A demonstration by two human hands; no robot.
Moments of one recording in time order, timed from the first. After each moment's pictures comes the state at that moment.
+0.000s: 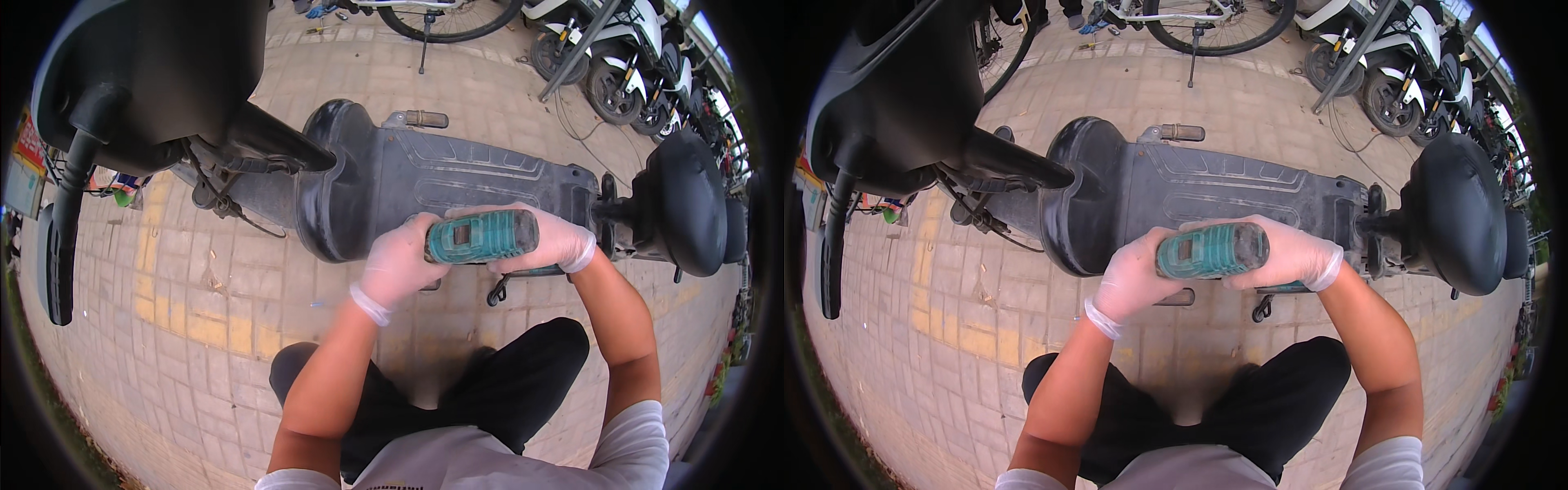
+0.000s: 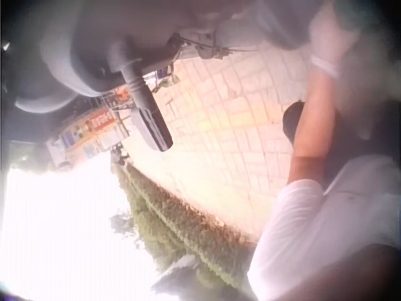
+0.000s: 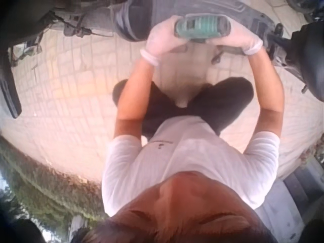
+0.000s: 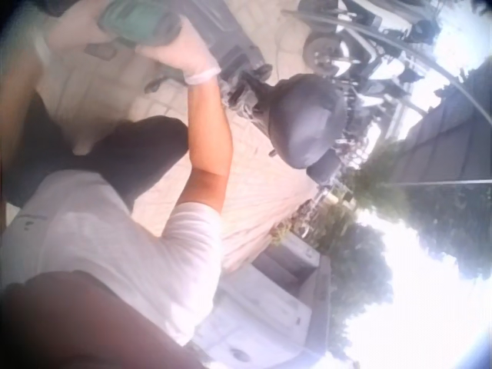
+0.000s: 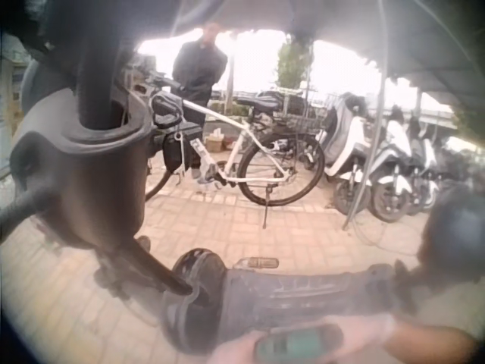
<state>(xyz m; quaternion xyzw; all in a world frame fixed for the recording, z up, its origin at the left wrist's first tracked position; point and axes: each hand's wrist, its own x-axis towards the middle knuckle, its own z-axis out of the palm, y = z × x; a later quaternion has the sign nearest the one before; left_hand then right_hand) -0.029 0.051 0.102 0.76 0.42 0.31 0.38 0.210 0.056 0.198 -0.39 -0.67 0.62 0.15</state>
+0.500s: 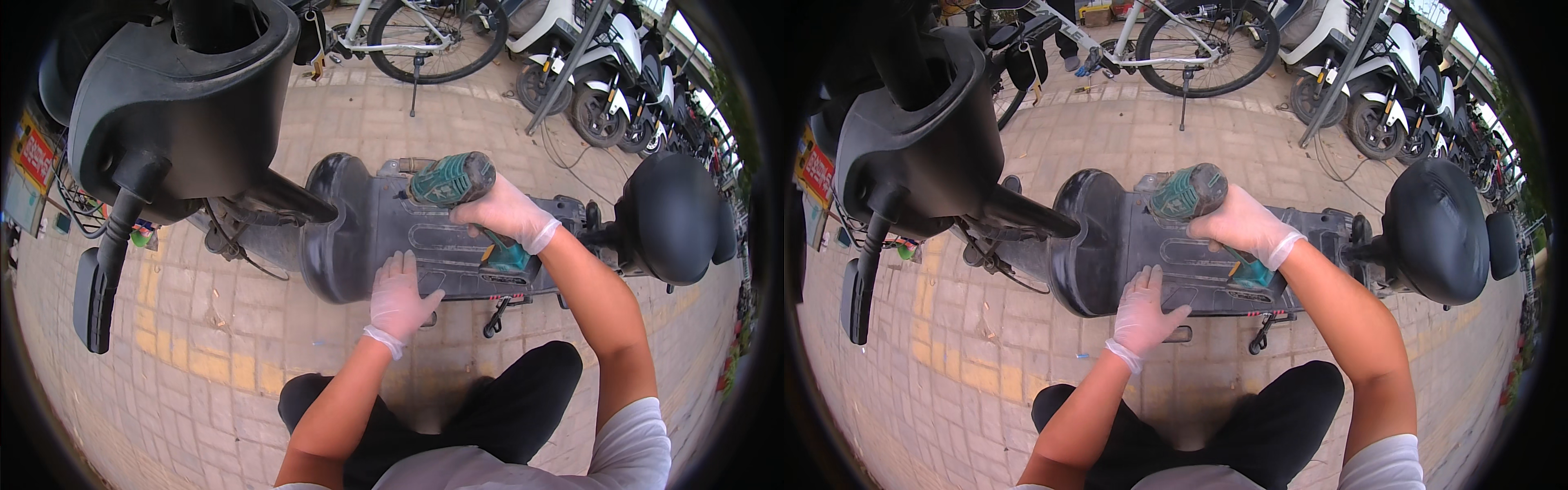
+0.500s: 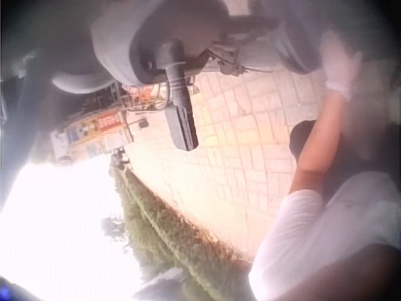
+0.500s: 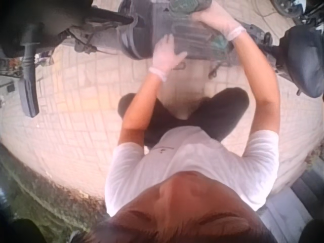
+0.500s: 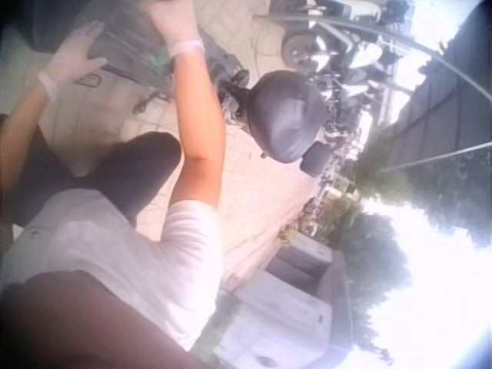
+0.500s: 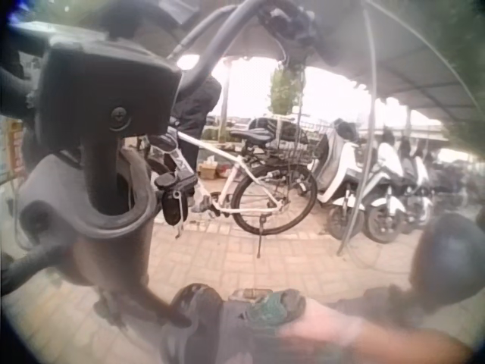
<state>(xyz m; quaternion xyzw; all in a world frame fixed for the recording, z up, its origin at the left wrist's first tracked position) -0.012 0.049 0.070 0.79 0.53 0.21 0.23 0.173 0.116 0.235 -0.61 -0.59 0.48 0.24</state>
